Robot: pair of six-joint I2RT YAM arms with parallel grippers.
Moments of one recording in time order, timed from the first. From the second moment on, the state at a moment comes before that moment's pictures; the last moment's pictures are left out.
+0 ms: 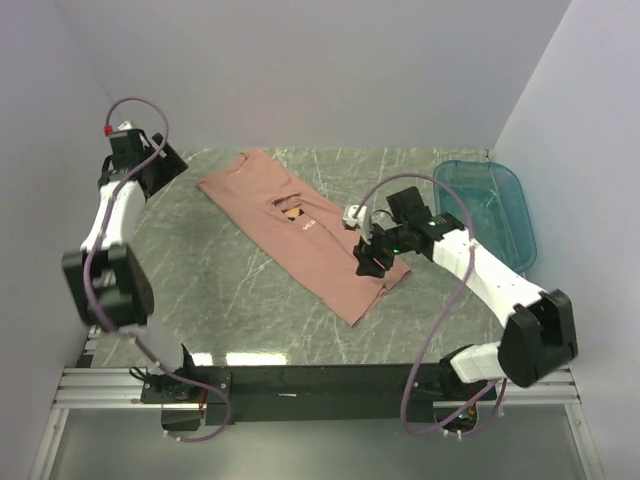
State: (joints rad) left arm 0.21 1.74 1.48 -0.38 0.11 -0.52; right arm 0.45 1.38 1.07 -0.68 -0.60 -0.63
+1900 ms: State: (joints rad) left arm -1.28 1.74 0.94 0.11 -0.40 -0.25; right arm -0.18 1.07 0.90 -0.63 -0.99 -0.75
